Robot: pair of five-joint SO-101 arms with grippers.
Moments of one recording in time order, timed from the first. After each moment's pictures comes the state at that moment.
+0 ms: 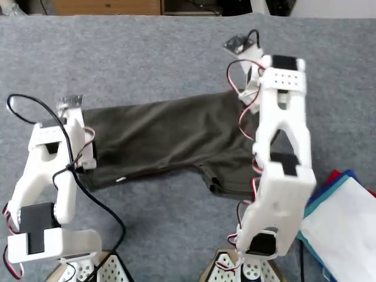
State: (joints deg) left arm -14.2 -5.5 35.3 63.5 -10.2; right arm 3.6 26.1 -23.7 81.1 35.0
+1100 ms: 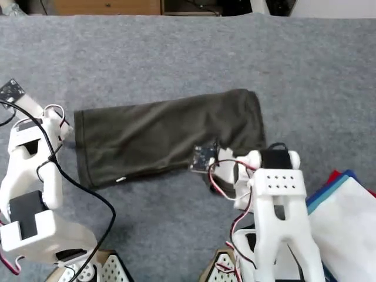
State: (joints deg) left arm -25.1 1.2 33.0 32.9 13.3; right arm -3.0 -40.4 56.0 85.1 63.4
